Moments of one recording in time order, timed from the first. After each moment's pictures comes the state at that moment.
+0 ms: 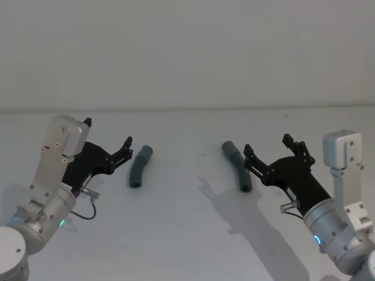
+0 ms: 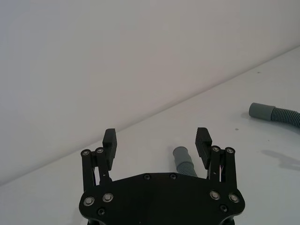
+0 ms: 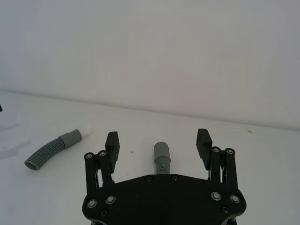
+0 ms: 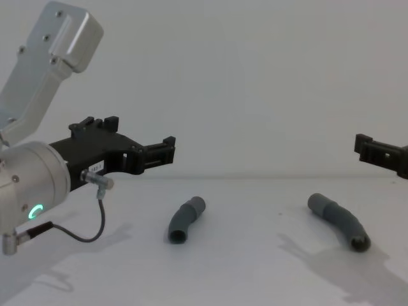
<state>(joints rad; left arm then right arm) -0.24 0.38 0.45 -1.63 -0.20 0.01 -0.01 -0.01 0.34 -0.23 -1.77 0.29 0.03 0.07</state>
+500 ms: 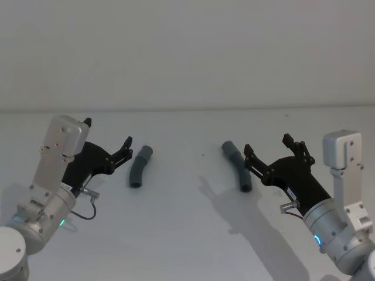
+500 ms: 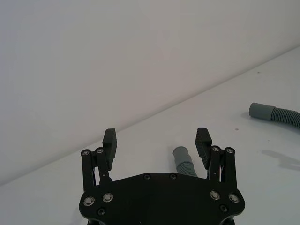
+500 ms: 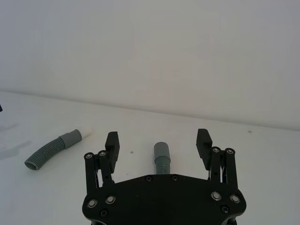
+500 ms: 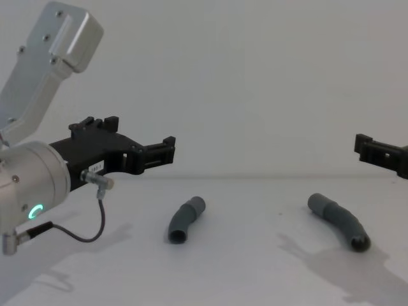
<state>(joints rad) -0.24 0.38 0.45 -1.63 -0.20 0.01 -0.01 -0.01 0.34 -0.23 -1.77 0.29 0.03 0.07</state>
